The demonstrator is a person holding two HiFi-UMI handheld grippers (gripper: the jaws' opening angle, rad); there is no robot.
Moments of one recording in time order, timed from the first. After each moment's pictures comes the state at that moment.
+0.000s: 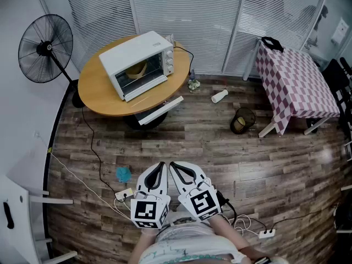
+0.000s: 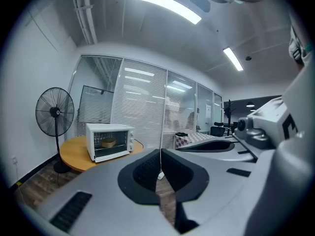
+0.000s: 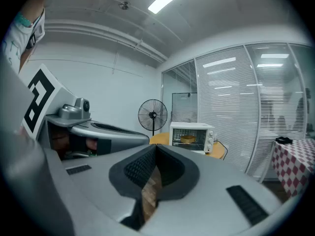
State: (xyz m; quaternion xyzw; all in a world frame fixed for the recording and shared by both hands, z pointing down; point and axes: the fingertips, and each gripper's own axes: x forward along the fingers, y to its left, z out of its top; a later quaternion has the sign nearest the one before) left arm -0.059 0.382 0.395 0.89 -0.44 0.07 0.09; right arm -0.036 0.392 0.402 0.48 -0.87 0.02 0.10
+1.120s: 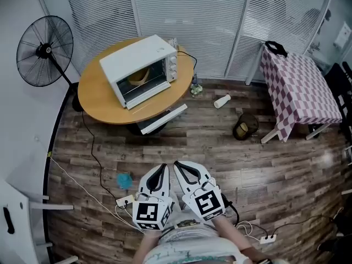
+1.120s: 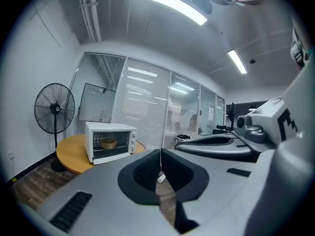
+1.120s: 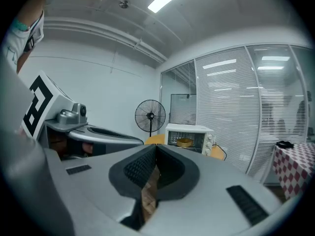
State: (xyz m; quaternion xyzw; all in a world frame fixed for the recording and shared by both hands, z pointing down) left arm -0.060 0.326 0.404 0.89 -0.45 0.06 0.11; right arm -0.028 0.332 0.400 0.48 -0.87 0.01 0.10
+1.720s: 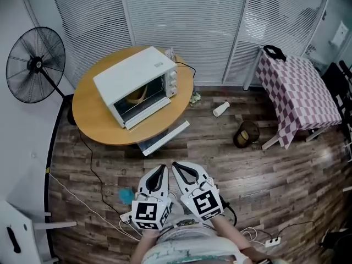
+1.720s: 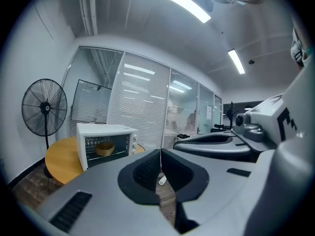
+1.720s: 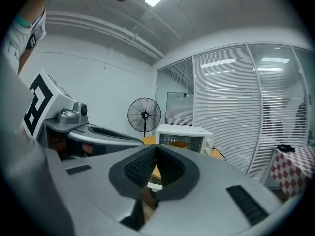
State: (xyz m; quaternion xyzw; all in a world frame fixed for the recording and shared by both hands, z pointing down) left arm -0.059 0.212 0.406 0.90 -0.42 0.06 0.10; right arm -0.031 0.219 0.400 0.50 -0.86 0.01 0.11
